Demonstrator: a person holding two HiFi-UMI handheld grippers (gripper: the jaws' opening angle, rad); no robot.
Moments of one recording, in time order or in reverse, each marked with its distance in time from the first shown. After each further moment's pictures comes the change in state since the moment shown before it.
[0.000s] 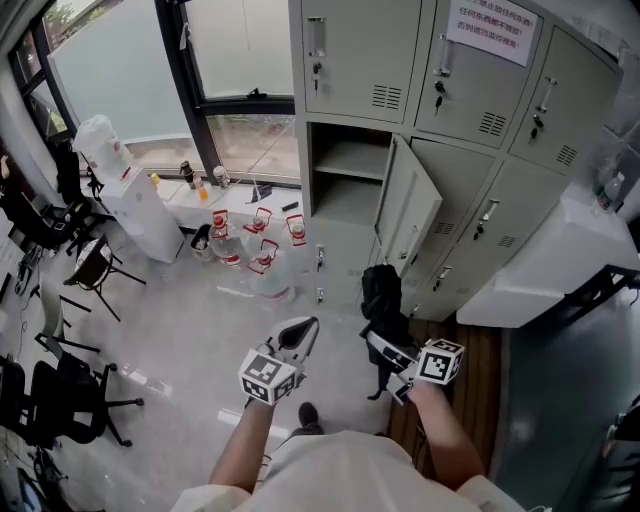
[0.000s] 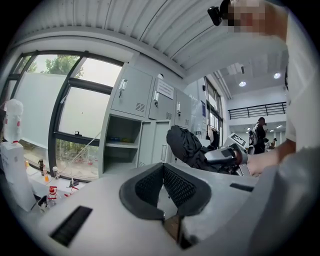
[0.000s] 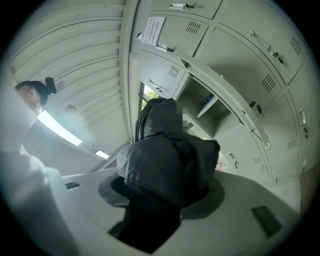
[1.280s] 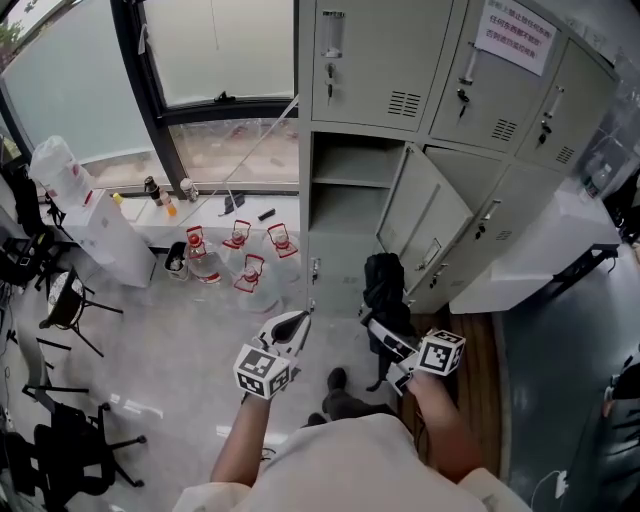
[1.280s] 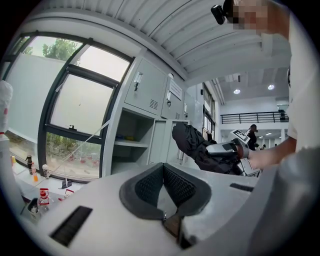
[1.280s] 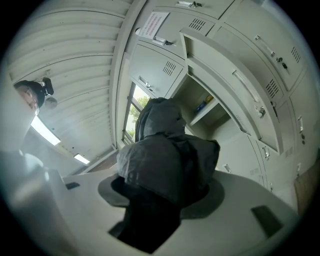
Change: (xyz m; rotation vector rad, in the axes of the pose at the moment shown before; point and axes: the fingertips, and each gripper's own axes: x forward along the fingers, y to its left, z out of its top) left arm 0.019 0.143 -0.006 -0.039 0.006 -0.125; right arm 0.110 -0.024 0.031 -0.031 -0.109 -0.186
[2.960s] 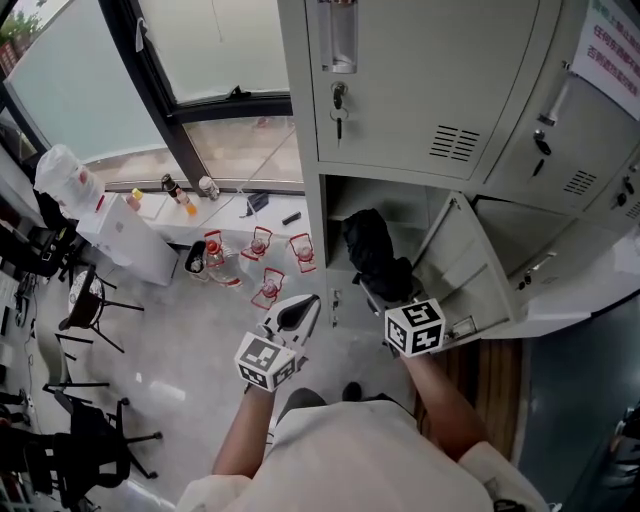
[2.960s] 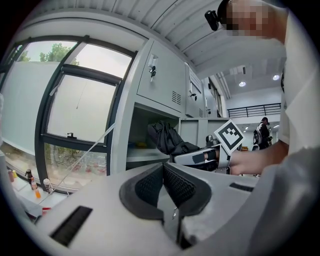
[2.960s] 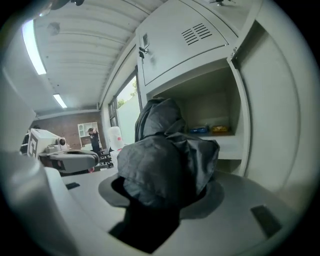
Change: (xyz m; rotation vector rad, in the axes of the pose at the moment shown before) left arm 0.150 0.132 0.063 0.050 0.012 0.071; right arm 0.198 -0.132 0.150 -0.563 0.118 -0.283
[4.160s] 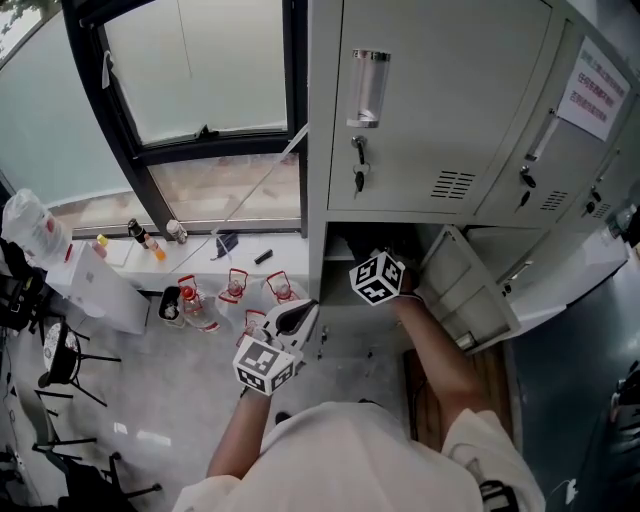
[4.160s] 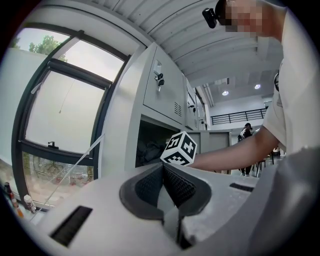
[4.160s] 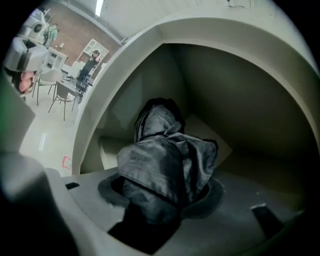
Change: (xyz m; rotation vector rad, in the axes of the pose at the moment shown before) left arm 0.028 0.055 0.047 0.046 -0.086 -0.186; right arm 0.137 -0.089 0.088 -0.802 0.190 -0.404
